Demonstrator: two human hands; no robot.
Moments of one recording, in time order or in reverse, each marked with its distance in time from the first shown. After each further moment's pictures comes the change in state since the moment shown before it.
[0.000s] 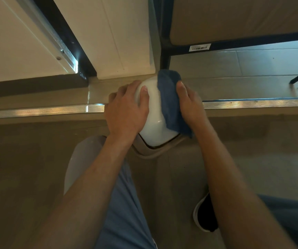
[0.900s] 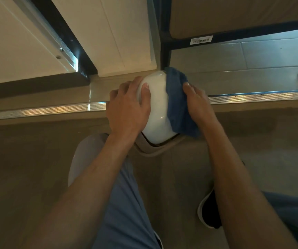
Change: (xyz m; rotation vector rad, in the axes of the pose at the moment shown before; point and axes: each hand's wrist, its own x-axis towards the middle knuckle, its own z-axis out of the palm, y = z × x) left_hand -0.002 0.000 0.001 0.023 0.014 0.029; right_hand -0.006 -0.003 -0.010 0.085 -0.042 0.075
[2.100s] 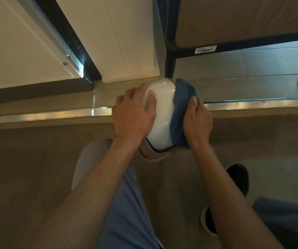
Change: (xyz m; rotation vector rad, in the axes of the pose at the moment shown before) left_hand 0.002 -0.004 -0.003 -0.016 -0.033 0.029; right_hand -0.024 0.011 0.033 -0.163 0.396 -0.056
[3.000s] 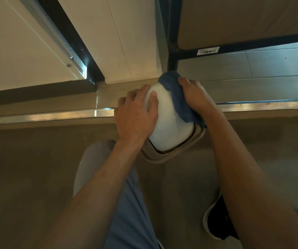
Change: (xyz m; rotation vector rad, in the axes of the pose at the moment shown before) left_hand 0.001 0.004 0.001 -0.016 0.013 -0.043; right_hand 0.073 -0.045 -0.005 -0.008 -0.487 0.021
